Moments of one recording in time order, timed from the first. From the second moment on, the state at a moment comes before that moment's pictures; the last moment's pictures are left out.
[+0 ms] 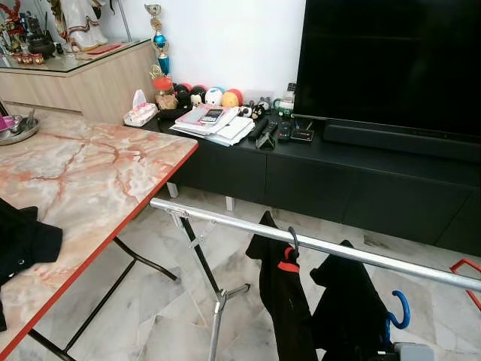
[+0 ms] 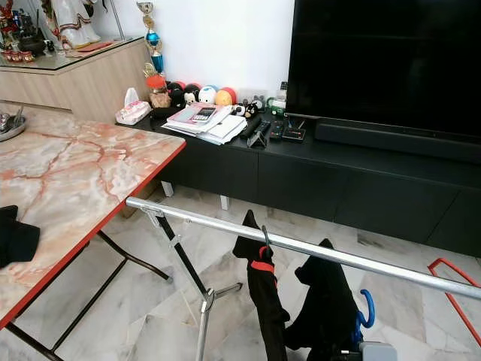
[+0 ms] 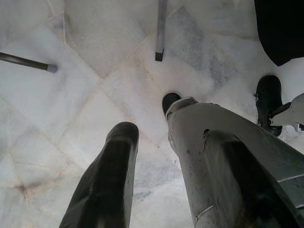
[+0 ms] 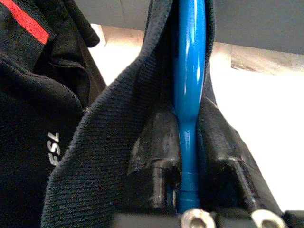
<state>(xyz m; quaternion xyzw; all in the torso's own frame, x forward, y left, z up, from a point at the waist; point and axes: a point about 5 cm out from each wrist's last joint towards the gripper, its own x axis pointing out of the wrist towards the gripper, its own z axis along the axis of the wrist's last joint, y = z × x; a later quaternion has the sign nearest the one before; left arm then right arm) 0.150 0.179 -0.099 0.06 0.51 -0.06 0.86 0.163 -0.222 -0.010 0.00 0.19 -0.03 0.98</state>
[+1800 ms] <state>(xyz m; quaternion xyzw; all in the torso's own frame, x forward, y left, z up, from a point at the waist) 0.148 0.183 -0.099 0.06 0.51 -0.05 0.86 0.165 -0.221 -0.015 0.00 0.20 -0.03 0.98</state>
